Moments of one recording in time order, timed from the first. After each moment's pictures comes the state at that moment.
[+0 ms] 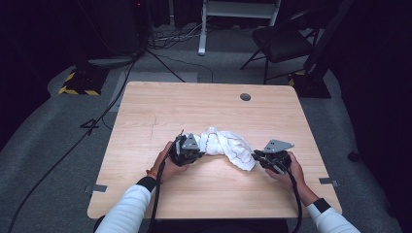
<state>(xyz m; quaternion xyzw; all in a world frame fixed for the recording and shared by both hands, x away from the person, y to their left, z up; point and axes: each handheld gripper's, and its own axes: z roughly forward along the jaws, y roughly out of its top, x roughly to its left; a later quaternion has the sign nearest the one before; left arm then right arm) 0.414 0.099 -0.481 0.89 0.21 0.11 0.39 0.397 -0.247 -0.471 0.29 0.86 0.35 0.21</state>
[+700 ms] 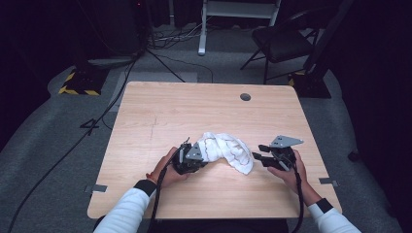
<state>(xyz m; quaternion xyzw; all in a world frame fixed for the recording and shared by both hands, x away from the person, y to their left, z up) 0.391 0.089 -0.480 0.91 0.15 0.10 0.36 0.399 -0.252 -0.458 0.32 0.84 0.40 0.18</state>
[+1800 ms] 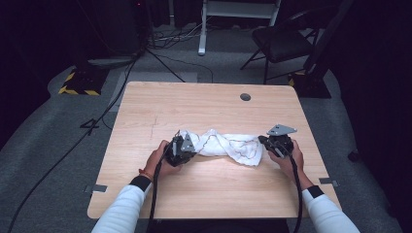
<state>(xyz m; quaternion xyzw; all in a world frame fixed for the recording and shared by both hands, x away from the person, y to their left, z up) 0.406 0.108 -0.478 0.92 0.18 0.15 0.31 0.446 -0.260 -0.469 0.35 0.83 0.34 0.25</state>
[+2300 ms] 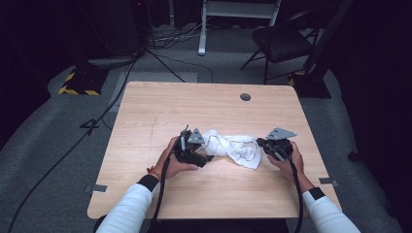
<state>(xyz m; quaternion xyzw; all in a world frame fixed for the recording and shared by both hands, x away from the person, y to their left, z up) 0.415 0.079 -0.448 0.88 0.24 0.10 0.39 0.436 -0.255 -0.470 0.32 0.84 0.35 0.25</state>
